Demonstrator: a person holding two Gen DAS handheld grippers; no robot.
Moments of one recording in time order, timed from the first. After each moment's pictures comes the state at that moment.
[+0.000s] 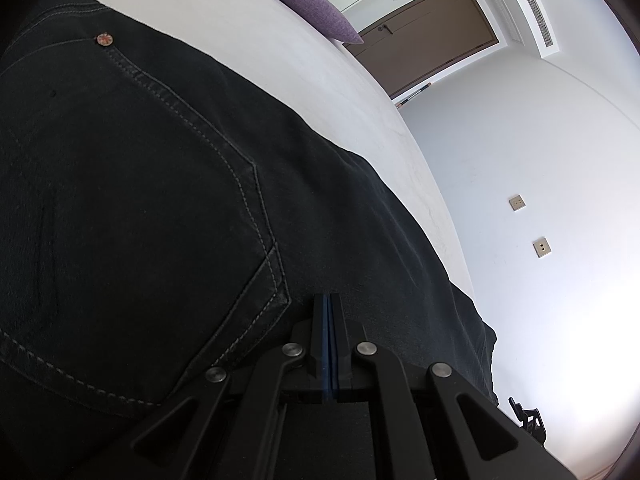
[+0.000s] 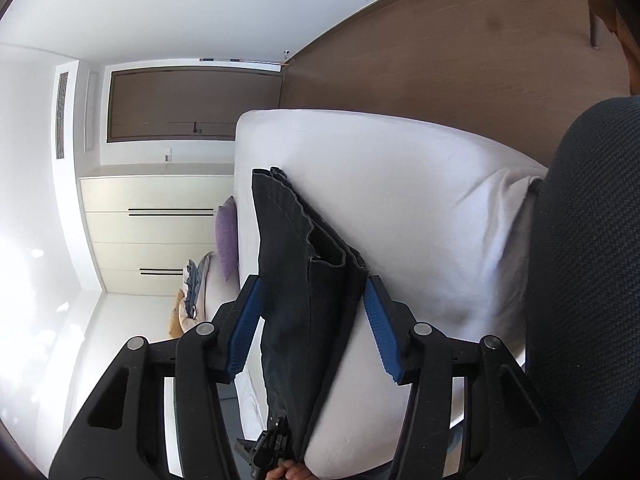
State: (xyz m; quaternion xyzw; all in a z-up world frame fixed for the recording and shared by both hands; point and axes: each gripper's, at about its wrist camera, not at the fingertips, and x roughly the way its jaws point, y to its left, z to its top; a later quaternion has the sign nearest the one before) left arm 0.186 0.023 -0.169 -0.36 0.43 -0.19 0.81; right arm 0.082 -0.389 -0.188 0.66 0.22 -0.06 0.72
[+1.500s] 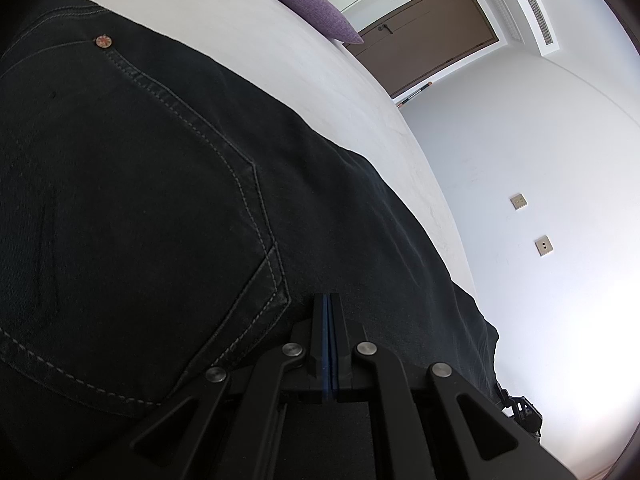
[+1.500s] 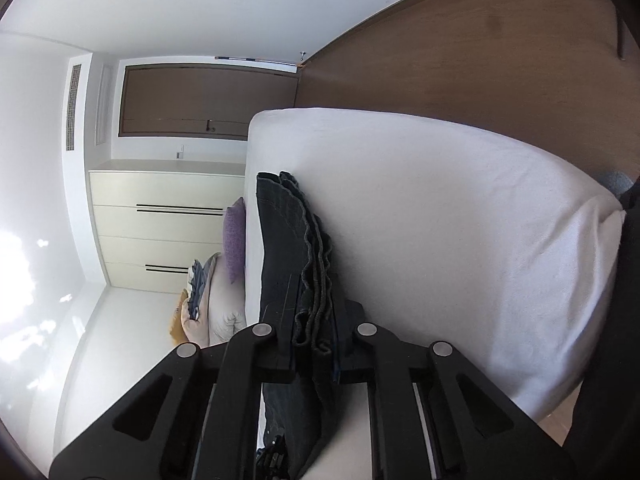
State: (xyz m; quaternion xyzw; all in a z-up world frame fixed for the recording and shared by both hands) left arm 0.186 0.033 -0.169 -0.36 0.43 -0.19 0.81; right arm 0.111 -0.392 -0.201 0.64 0.21 -0.05 0.74
